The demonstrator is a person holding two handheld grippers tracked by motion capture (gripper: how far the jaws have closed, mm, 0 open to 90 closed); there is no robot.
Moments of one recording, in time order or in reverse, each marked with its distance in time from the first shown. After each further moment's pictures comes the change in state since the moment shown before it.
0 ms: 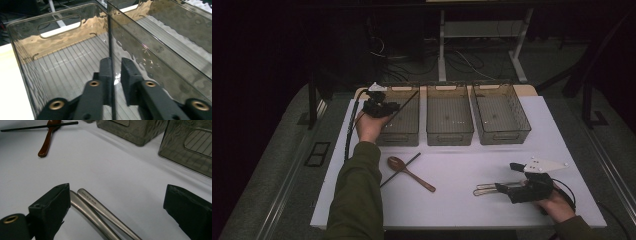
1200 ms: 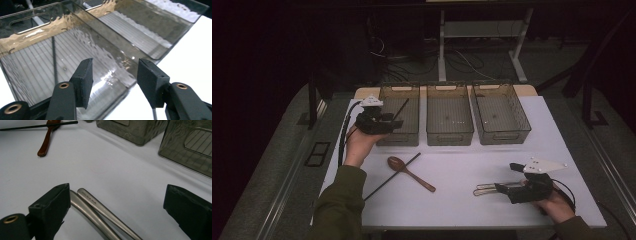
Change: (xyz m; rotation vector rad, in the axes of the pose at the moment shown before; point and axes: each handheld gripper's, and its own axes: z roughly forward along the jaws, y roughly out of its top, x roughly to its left) left arm -0.048 -0.021 -0.065 -0.023 -0.134 0.059; right arm 0.001 0.000 0.000 0.004 -0.008 -0.003
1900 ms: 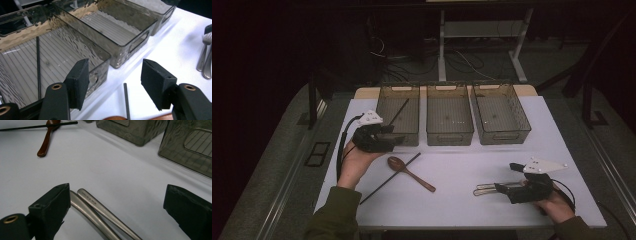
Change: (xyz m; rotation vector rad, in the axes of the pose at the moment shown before) left arm -0.043 -0.024 -0.029 -0.020 -0.019 0.076; right arm 0.001 0.000 0.000 -0.003 -0.002 -0.001
